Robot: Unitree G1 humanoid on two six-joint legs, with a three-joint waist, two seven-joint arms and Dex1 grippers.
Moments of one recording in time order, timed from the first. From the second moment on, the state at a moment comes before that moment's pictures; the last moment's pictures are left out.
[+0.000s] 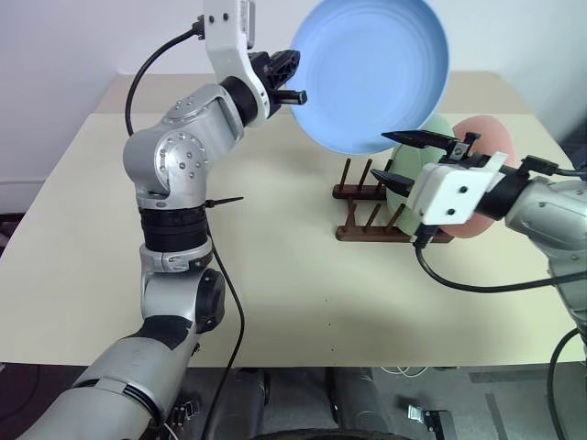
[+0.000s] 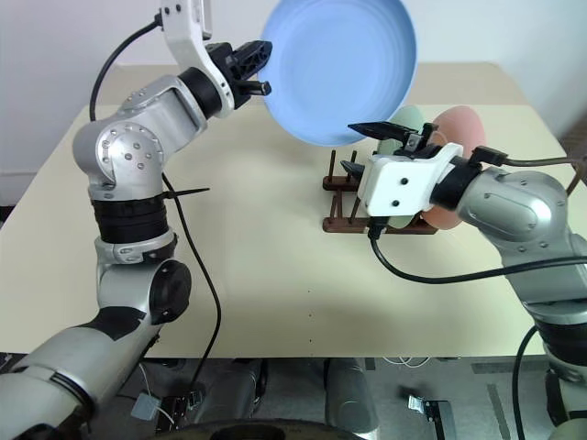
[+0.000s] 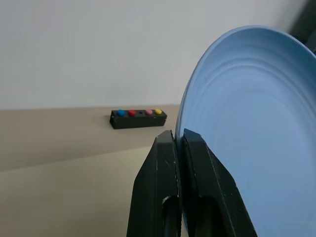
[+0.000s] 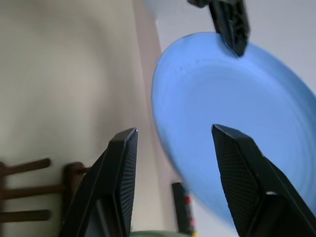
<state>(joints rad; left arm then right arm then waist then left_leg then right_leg) -1.11 0.09 0.22 -0.02 -0.50 0.98 -0.14 -0.47 -0.97 0.05 -0.47 -0.10 0.07 0.68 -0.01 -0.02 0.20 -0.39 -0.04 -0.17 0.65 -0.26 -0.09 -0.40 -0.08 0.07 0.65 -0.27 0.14</state>
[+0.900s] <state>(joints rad) -1.07 0.11 0.29 -0.11 -0.62 0.93 -0.16 -0.48 -0.88 0.10 -0.43 -0.24 0.00 0.71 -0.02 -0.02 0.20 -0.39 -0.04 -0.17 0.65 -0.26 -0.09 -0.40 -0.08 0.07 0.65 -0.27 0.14</state>
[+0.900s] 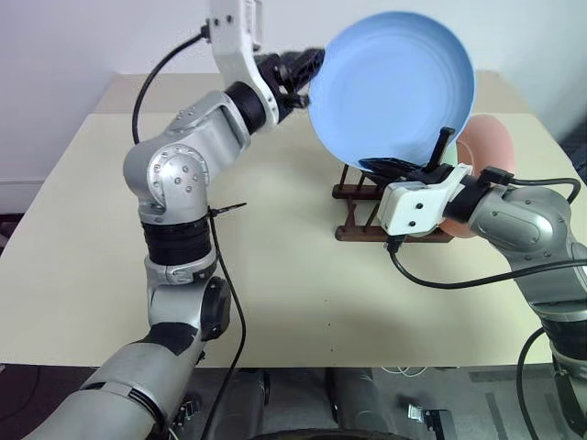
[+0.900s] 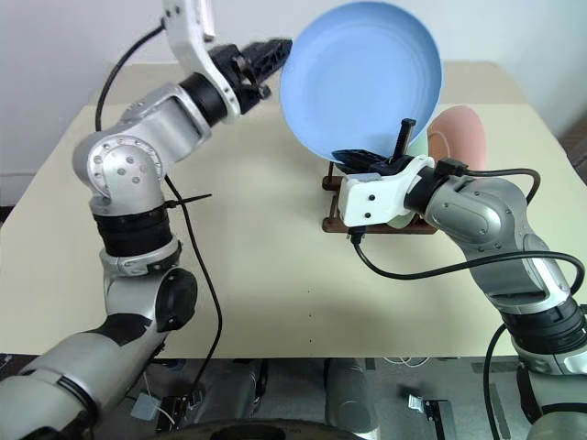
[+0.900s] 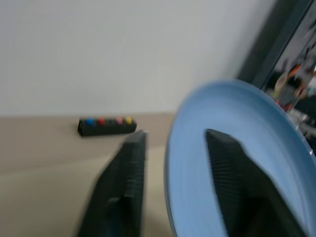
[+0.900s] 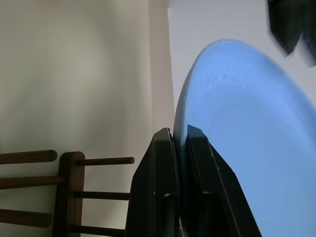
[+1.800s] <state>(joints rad) -0.43 0.42 -0.09 -0.05 -0.31 0.35 -0.69 -0.77 -0.42 -0.18 -0.54 0.63 0.64 0.47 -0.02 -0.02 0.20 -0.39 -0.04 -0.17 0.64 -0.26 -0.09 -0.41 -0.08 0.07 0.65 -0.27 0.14</state>
